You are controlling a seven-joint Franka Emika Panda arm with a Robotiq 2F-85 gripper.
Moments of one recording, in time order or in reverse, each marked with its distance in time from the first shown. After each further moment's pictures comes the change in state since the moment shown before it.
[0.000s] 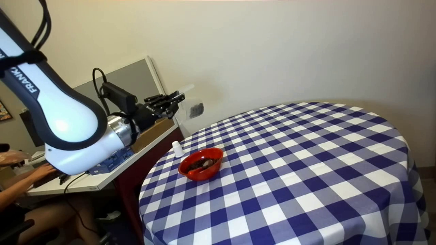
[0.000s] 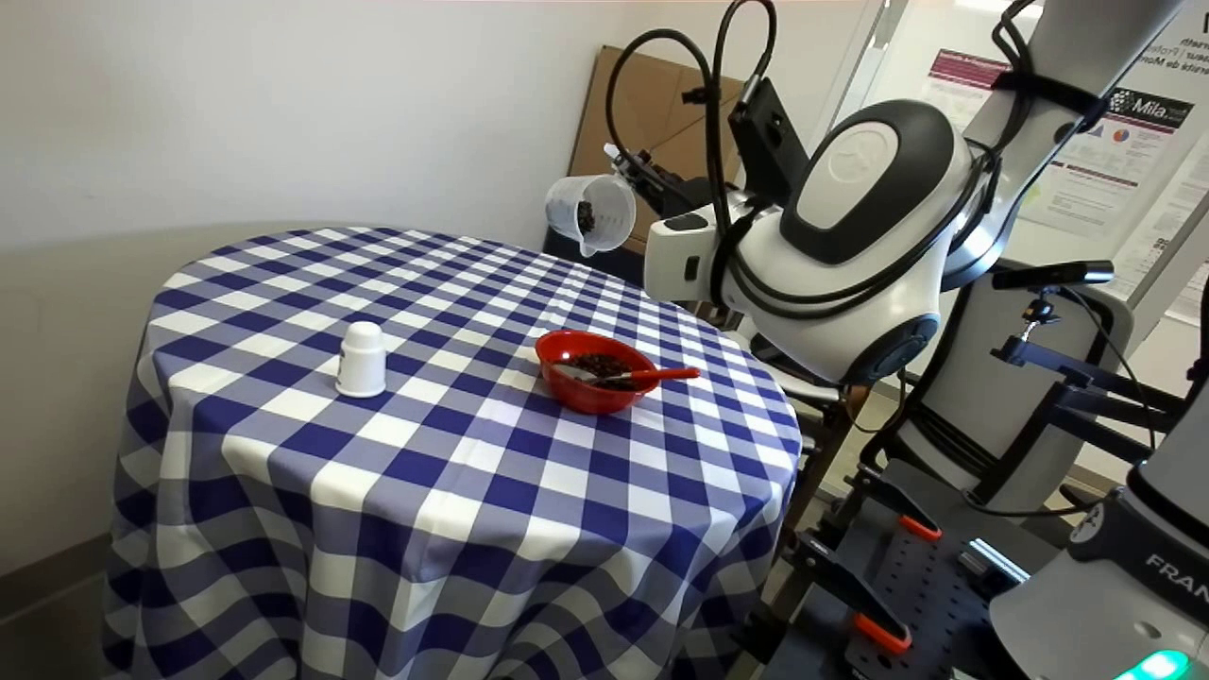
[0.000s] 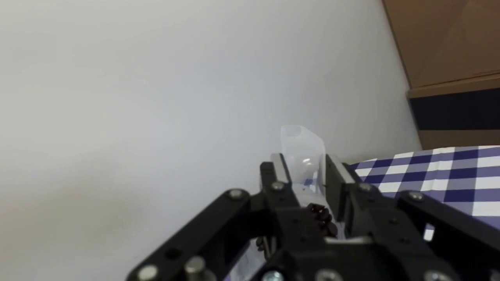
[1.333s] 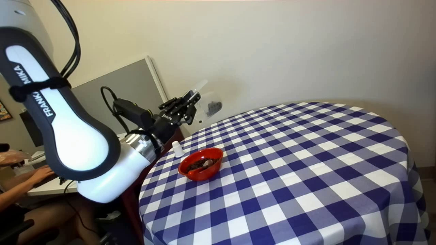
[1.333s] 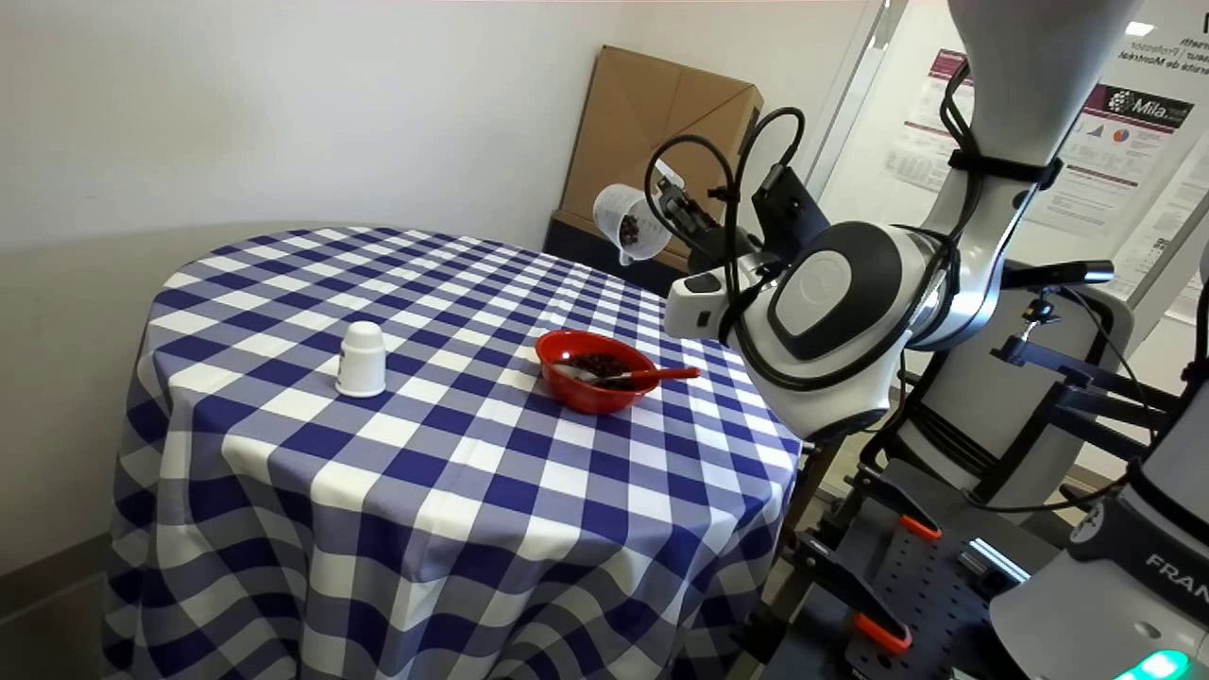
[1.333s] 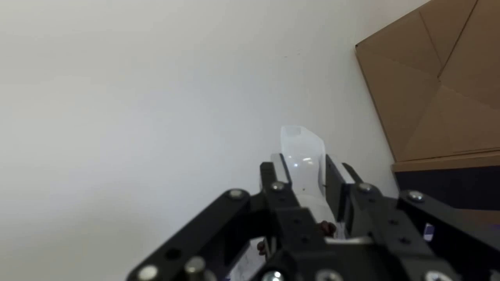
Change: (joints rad) arm 0.320 0.250 -0.417 0.000 0.001 -0.354 0.176
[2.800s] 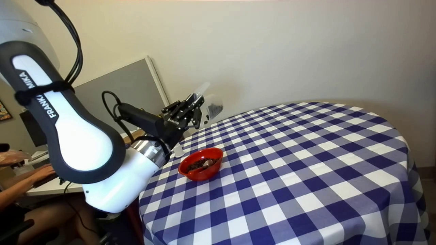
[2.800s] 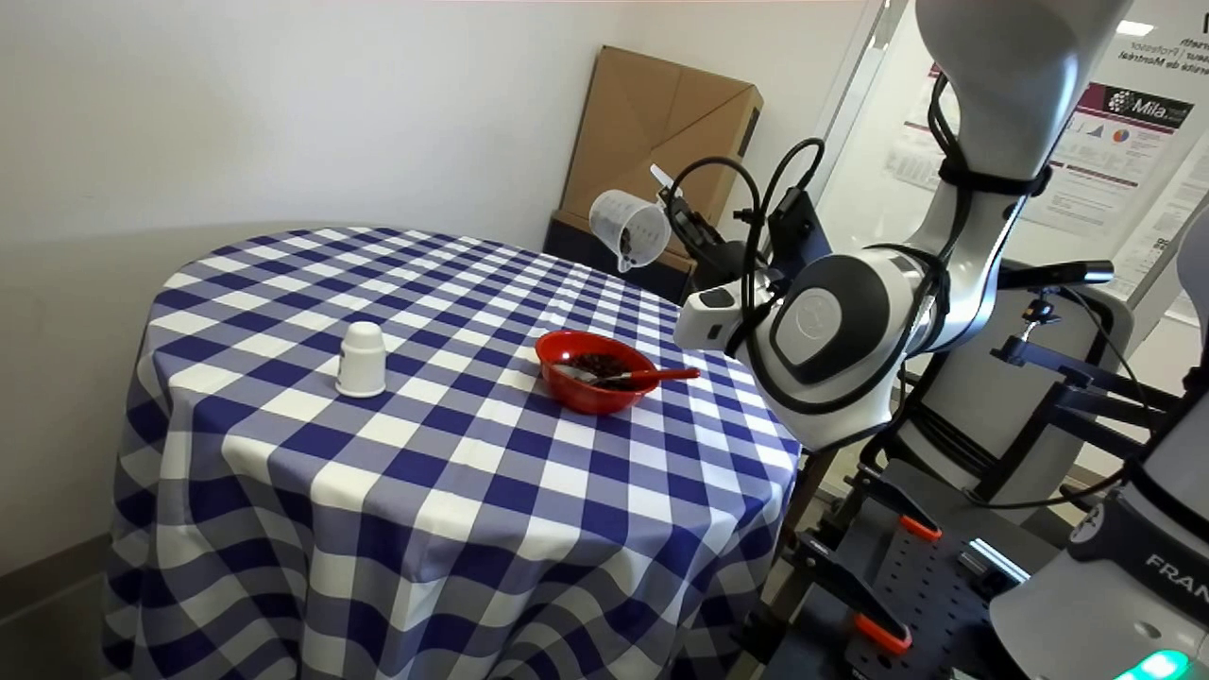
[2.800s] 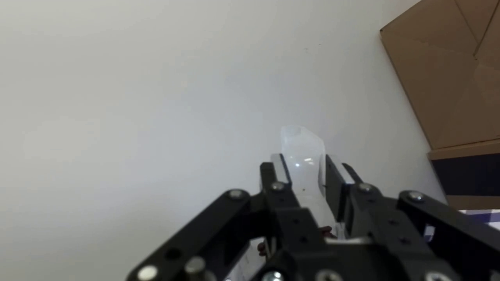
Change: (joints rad) arm 0.279 0.132 -0.282 0.011 0.000 0.006 0.243
